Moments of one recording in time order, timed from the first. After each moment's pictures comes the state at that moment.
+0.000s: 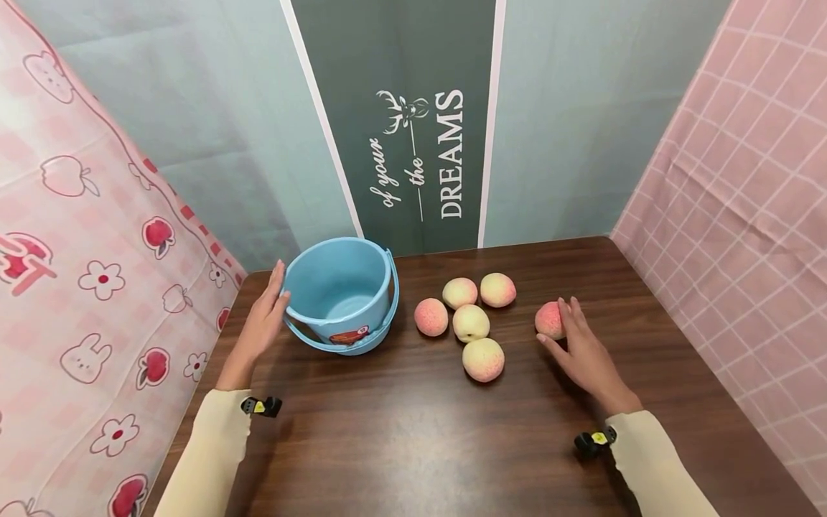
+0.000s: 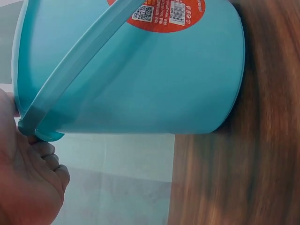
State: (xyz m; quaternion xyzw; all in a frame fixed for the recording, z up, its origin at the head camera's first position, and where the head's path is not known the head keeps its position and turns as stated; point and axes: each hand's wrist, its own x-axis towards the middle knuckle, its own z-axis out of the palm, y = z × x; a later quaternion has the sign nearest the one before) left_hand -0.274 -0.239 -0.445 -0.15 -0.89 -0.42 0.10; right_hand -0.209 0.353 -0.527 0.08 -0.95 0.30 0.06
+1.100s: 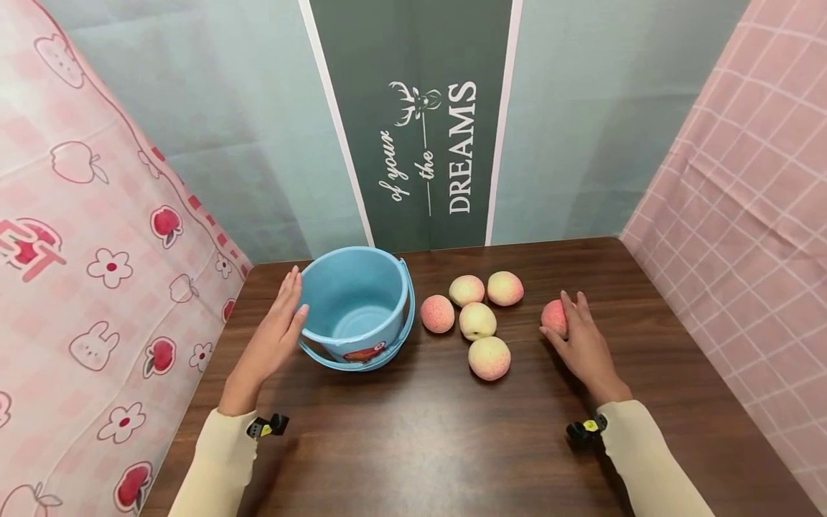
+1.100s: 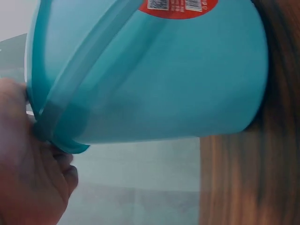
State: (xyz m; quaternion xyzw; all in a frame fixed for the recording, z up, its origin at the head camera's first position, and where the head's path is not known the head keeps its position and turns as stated) left_hand -0.228 -0.224 -0.439 -0.21 -0.92 -0.31 0.12; right_hand -0.220 0.336 -0.537 0.06 -0.95 0.29 0.12
